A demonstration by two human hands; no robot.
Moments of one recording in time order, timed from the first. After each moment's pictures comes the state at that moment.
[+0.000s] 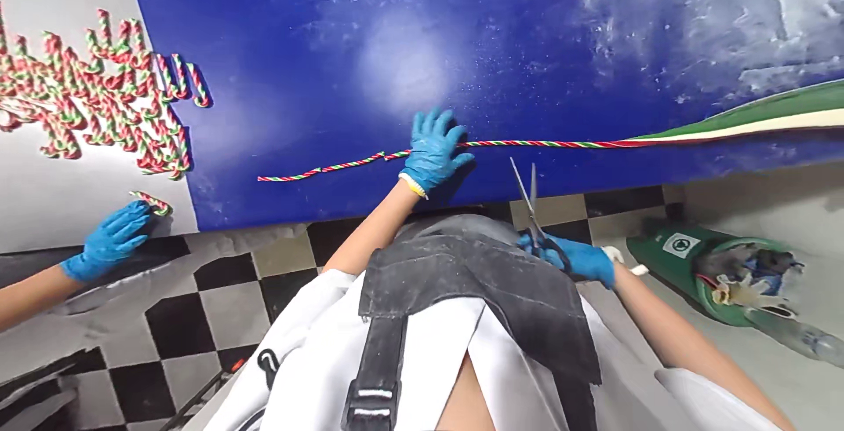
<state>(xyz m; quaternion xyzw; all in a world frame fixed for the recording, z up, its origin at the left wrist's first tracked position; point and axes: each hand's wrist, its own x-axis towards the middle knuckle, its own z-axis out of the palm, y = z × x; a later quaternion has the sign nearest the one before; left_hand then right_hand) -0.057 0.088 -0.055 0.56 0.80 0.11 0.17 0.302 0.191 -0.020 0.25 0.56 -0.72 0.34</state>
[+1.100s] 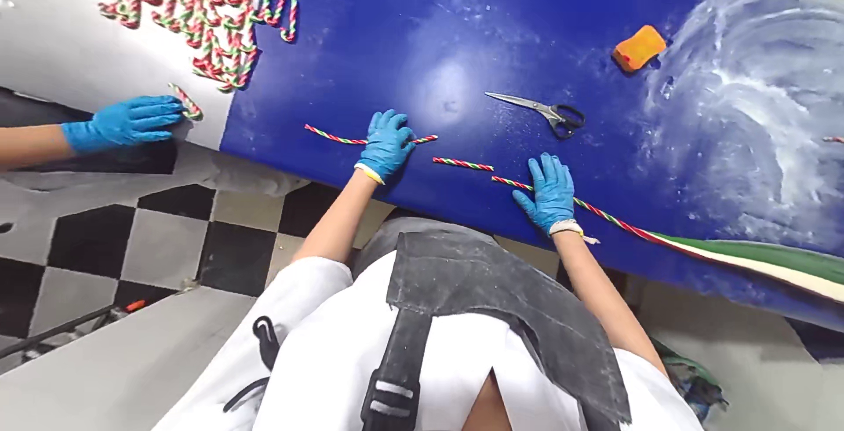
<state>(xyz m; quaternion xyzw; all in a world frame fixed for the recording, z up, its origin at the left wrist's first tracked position) -0.185 -0.067 -0.070 0.38 0.90 0.13 0.16 0.114 0.257 -0.098 0.16 0.98 -0.10 0.05</state>
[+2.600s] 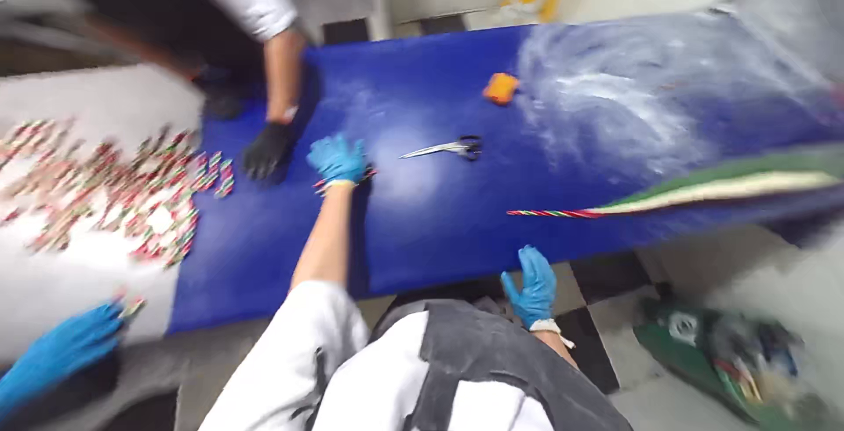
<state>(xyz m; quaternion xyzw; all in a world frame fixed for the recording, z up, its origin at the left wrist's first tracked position) -0.283 0.086 -0.022 0.26 0.96 0.08 0.03 0.256 0.137 -0.126 0.43 0.88 -0.11 -0.16</state>
